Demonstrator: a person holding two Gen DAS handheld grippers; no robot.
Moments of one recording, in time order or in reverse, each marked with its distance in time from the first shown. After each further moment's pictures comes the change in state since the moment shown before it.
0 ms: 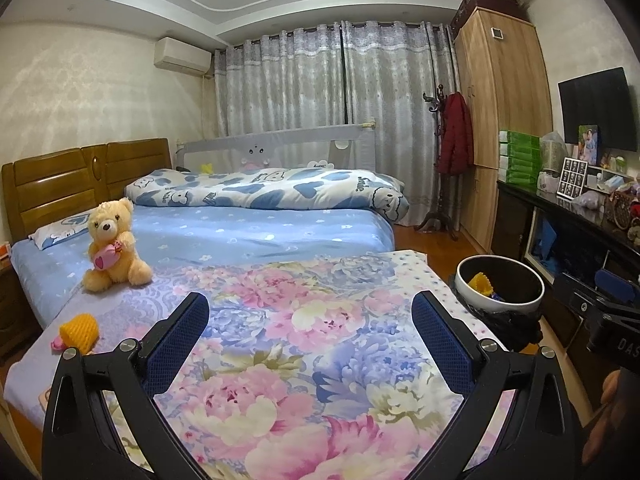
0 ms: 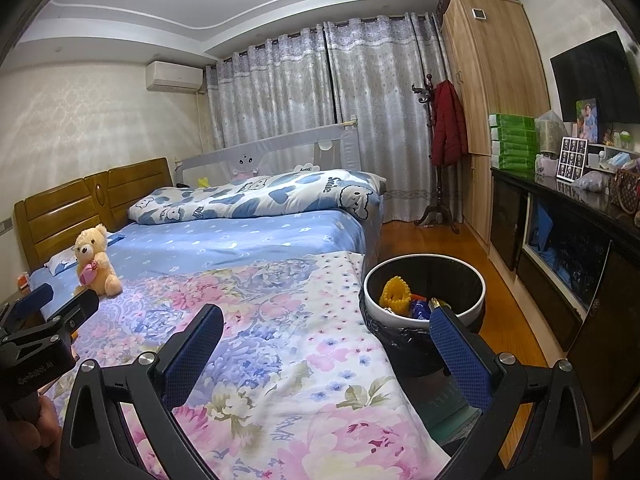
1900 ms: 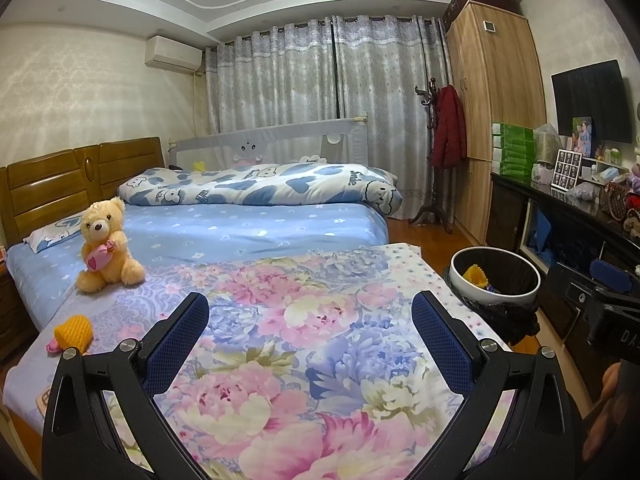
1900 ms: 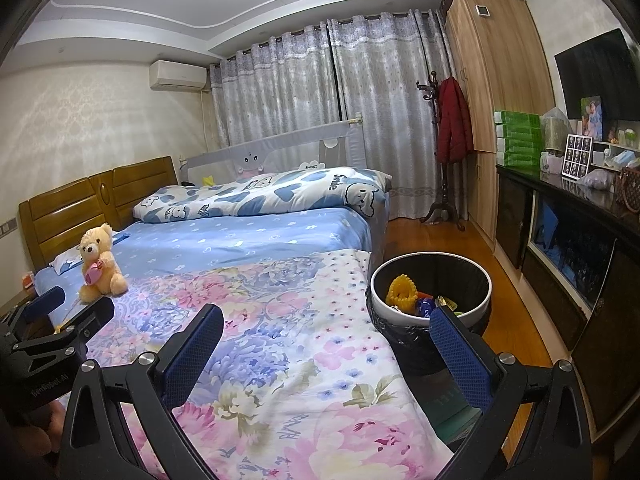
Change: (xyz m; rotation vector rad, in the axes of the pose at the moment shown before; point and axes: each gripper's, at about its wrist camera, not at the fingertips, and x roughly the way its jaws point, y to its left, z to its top) left arm 0.004 -0.002 -0.004 0.010 0.015 -0.020; right arm 0.000 0.008 -0.001 -0.004 0.006 0.009
